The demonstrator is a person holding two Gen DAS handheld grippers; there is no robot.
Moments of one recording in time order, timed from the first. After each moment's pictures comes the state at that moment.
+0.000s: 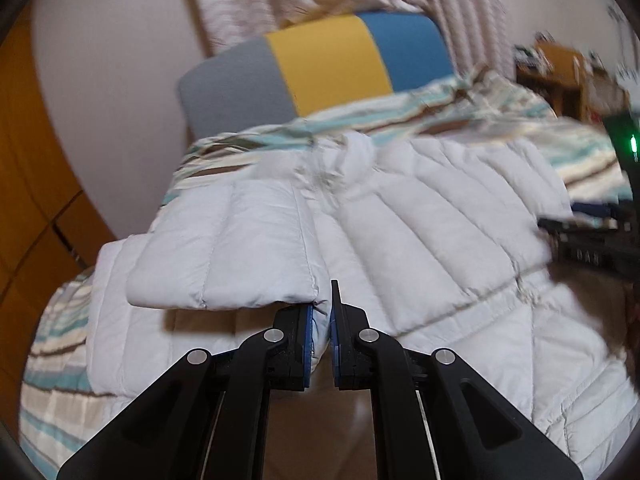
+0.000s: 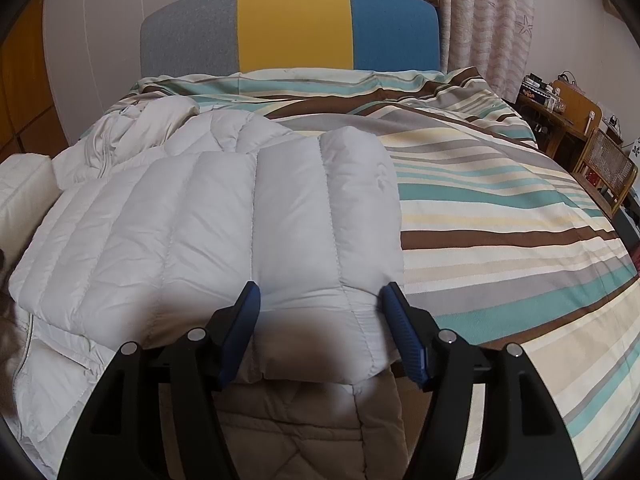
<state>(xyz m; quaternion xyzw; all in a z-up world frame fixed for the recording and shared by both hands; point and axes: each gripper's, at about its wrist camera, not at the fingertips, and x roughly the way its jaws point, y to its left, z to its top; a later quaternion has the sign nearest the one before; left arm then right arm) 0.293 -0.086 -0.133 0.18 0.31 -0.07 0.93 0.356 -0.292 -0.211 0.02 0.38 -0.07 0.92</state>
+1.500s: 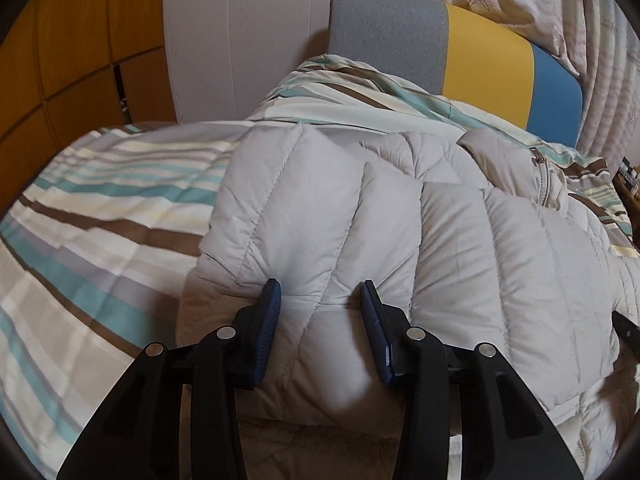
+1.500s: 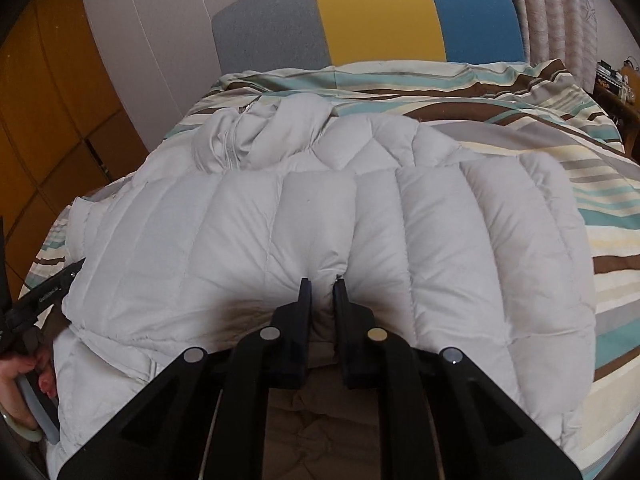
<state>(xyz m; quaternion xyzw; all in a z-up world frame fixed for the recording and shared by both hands) 0.349 0.100 -0.158 -0.06 0.39 0.06 0.92 0.383 -0.213 -0.201 0.08 0.39 0.08 0.92</state>
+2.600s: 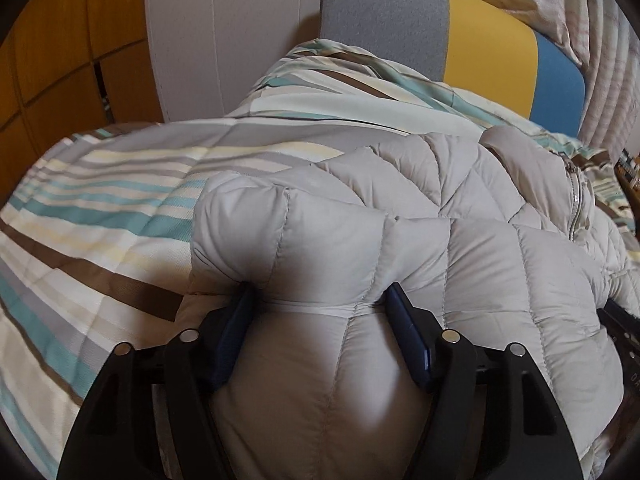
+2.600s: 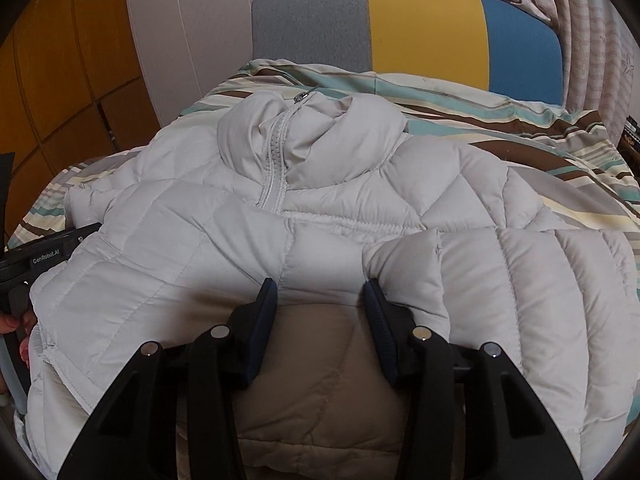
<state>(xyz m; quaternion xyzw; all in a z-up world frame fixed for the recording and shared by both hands) 0.408 0.112 -0.164 -0.04 0.41 0.05 0.91 0.433 -0.163 -0.213 -0.01 0.38 0.11 0.92</state>
